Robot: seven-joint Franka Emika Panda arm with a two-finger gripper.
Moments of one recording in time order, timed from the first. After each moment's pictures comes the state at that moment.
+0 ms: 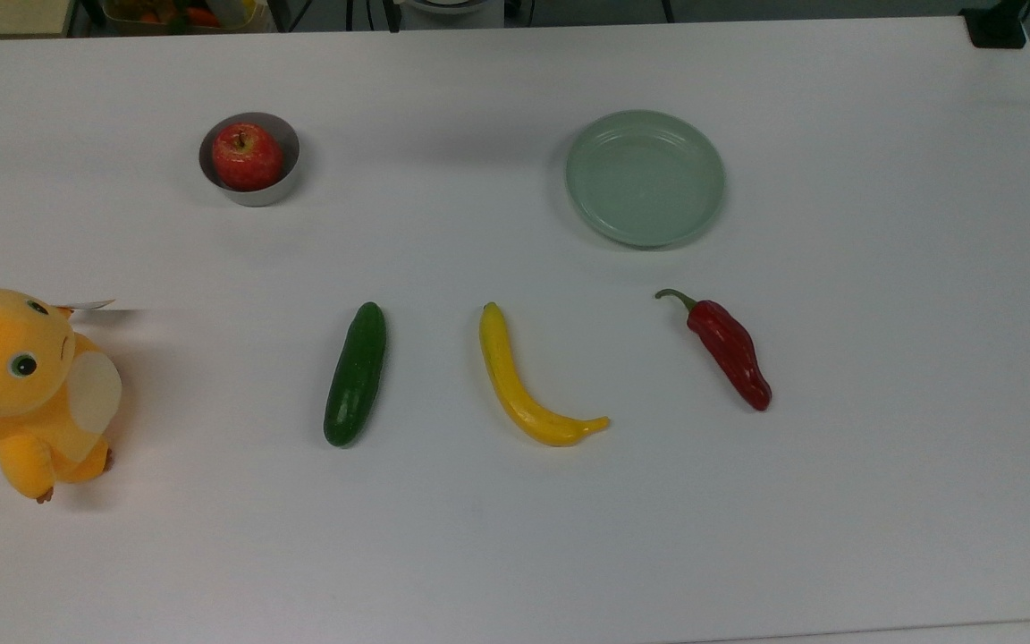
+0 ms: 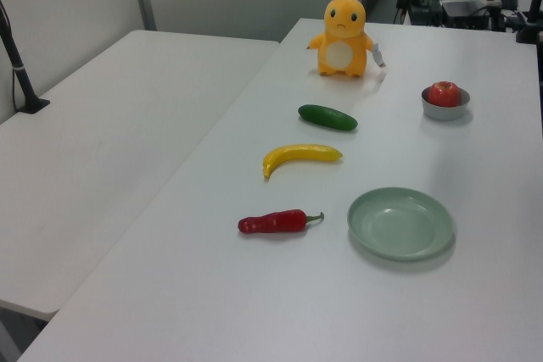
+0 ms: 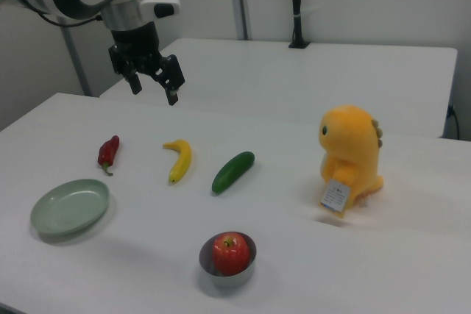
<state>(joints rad) -0.05 -0.03 0.01 -1.64 0.08 1.74 -0.06</state>
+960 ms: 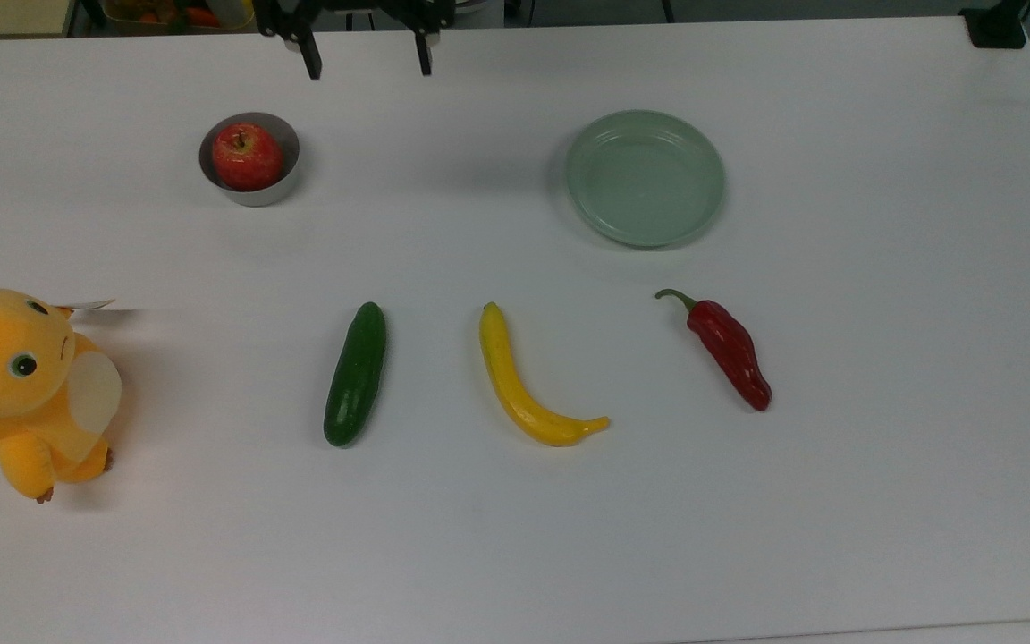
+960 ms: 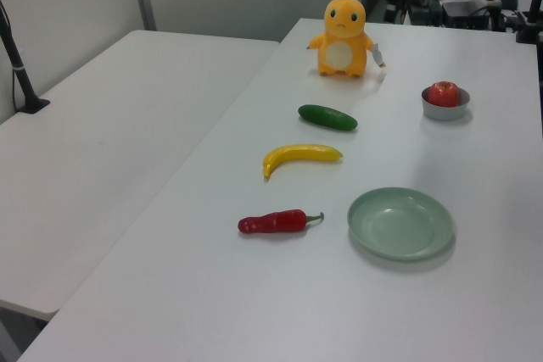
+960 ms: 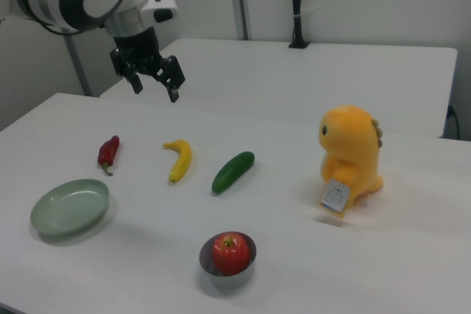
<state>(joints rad) -0.01 0.01 0.02 -1.65 0.08 1.86 -0.07</state>
